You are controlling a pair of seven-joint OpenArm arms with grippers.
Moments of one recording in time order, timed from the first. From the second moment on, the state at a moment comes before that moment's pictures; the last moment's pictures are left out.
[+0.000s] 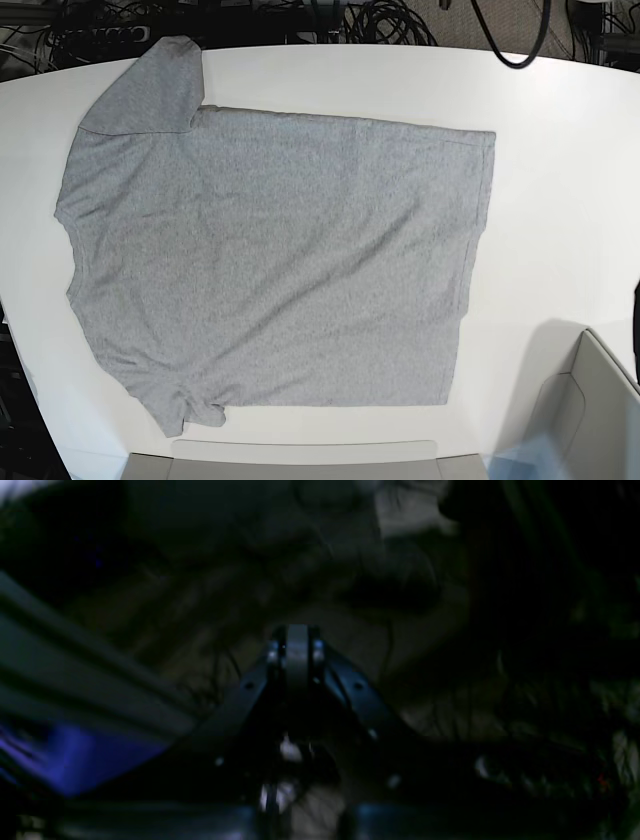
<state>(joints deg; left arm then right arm) 47.0 -3.5 -4.7 45.4 2.4 4.8 -76.9 -52.3 9.0 -6.1 59.6 8.8 5.4 61.9</state>
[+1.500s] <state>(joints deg) 51.8 -3.7 -4.5 58.5 2.2 5.0 -75.7 -54.4 30.8 -4.0 95.2 68.8 4.5 23.1</state>
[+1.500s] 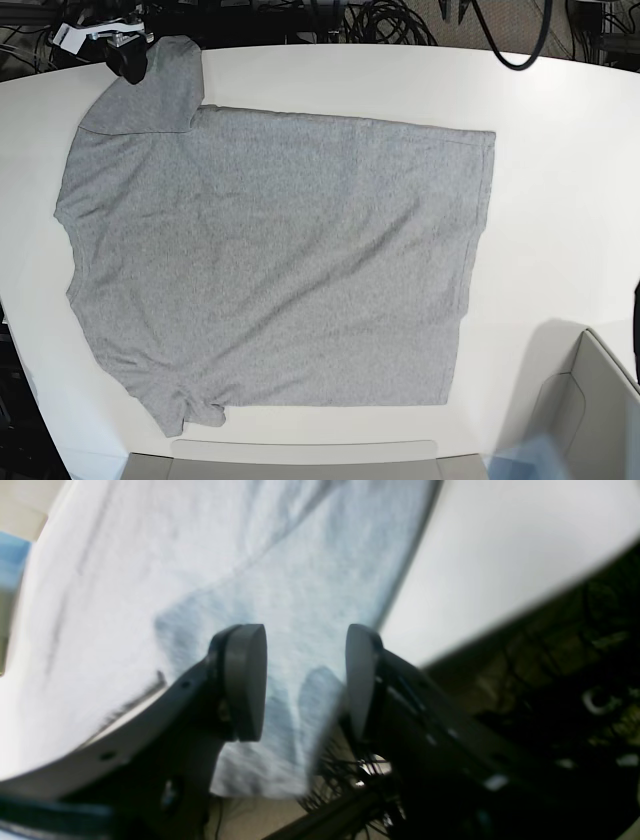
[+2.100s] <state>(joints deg) 51.9 -3.9 -4.5 58.5 2.2 5.0 -75.7 -47.7 24.4 6.8 92.2 68.5 6.2 6.7</state>
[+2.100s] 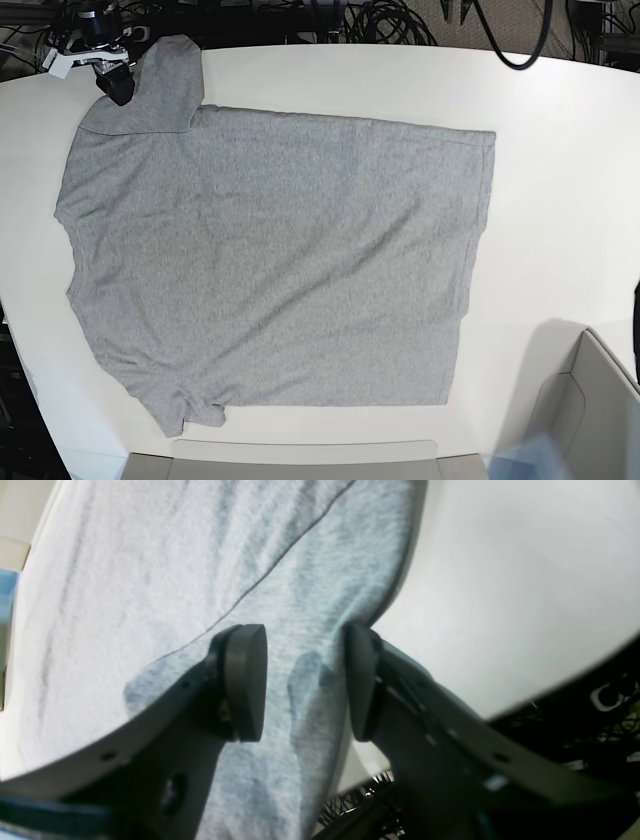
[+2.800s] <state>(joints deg) 57.4 -4.2 -1.9 70.8 -8.9 5.1 -76.8 -45.6 21.1 -3.3 93.7 59.0 7.7 8.5</state>
